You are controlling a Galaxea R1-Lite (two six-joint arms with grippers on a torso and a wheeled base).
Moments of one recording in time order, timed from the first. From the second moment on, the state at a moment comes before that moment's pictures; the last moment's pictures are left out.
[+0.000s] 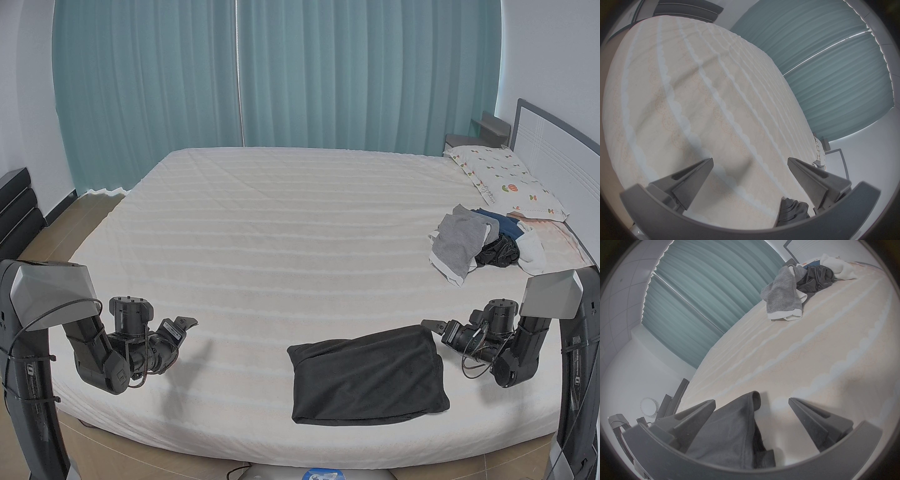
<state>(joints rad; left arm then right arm) -0.09 2.29 -0.60 -1.08 -0.10 -1.00 0.02 2.52 -0.70 -1.37 0.34 0.61</state>
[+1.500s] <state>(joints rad) -0.11 2.31 -0.61 -1.08 -0.07 -0.96 0.04 2.36 -0.32 -1.33 0.48 0.35</state>
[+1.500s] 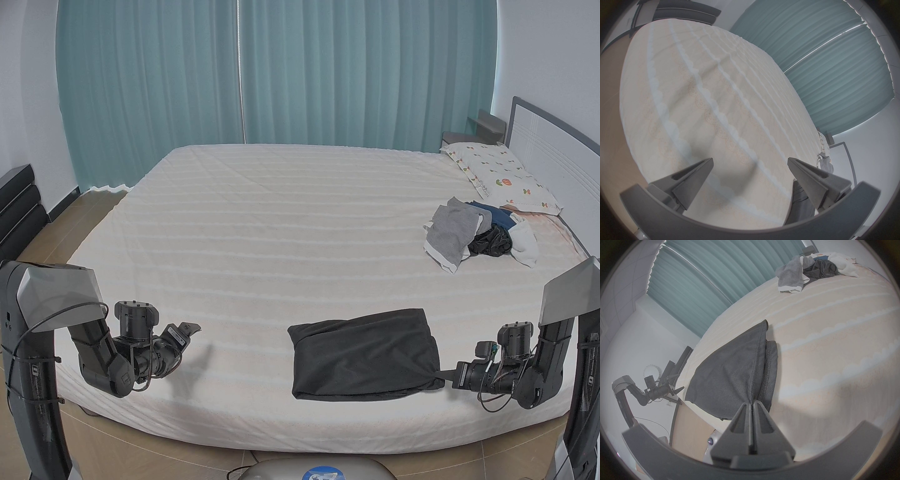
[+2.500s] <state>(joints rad) -0.11 2.32 -0.61 -1.08 -0.07 -0.96 -0.03 2.34 -0.33 -1.23 0.48 0.17</state>
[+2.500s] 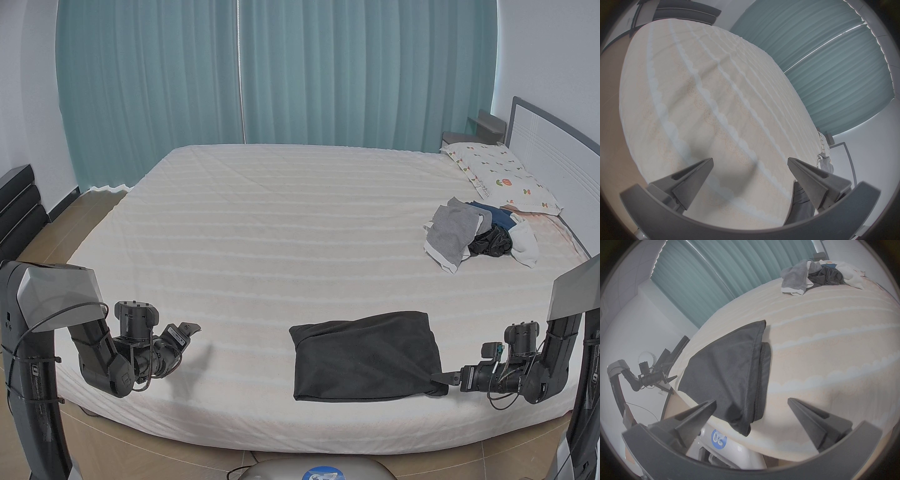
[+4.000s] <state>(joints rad) -0.22 2.29 -0.60 -1.07 -0.07 -0.95 -0.18 2.42 -0.60 -1.30 0.59 0.67</state>
